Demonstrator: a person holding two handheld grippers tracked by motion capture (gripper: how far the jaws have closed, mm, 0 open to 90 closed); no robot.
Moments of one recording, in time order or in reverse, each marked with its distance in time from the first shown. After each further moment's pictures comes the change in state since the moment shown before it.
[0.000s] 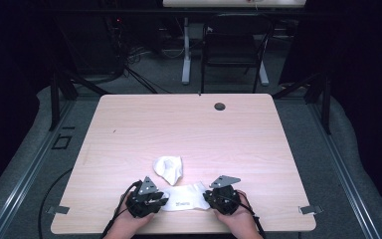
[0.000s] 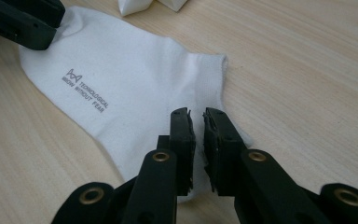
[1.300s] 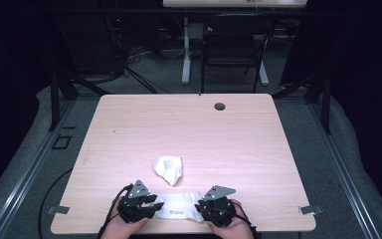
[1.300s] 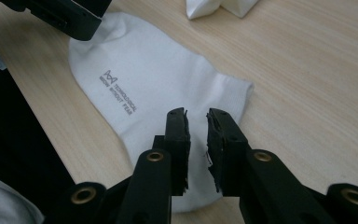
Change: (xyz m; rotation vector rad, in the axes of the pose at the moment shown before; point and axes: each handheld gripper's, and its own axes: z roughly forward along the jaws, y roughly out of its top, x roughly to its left) left arm 0.000 -0.011 -0.022 -0.032 -0.007 -0.062; right arm 0.034 -0.004 -0.013 -0.013 0.063 -0.063
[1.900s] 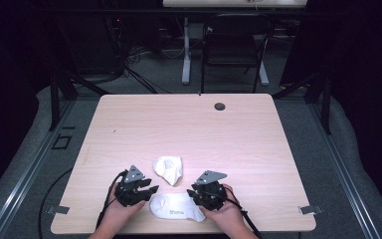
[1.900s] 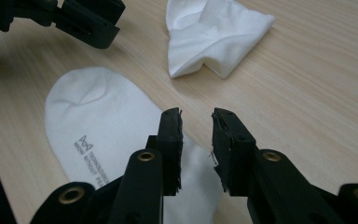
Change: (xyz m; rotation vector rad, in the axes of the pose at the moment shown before) left arm 0.041 0.019 0.008 -0.057 0.082 -0.039; right arm -0.012 0.040 0.021 -0.049 -0.017 -0.025
